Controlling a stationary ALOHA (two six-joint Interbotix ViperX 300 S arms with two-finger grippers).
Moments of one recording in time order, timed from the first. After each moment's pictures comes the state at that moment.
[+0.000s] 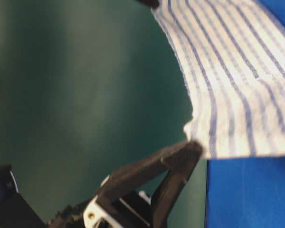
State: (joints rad) left arm -0.17 -0.09 0.58 -0.03 0.15 -0.09; right arm -0.49 -0.48 0.90 -0.25 0.26 0.40
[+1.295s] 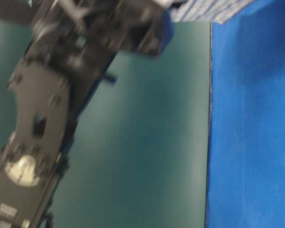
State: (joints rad) left arm -0.19 0.45 -0.07 -0.02 0.06 0.06; right arm -0.56 -0.44 0.83 -0.32 0.34 0.39
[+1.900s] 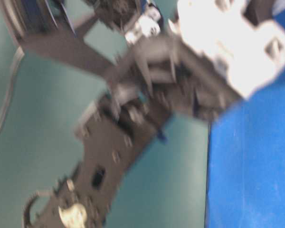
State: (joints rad) left arm -0.19 0.35 0.21 -0.03 0.07 -0.06; right arm -0.50 -0.08 0.64 -0.32 0.24 0.40
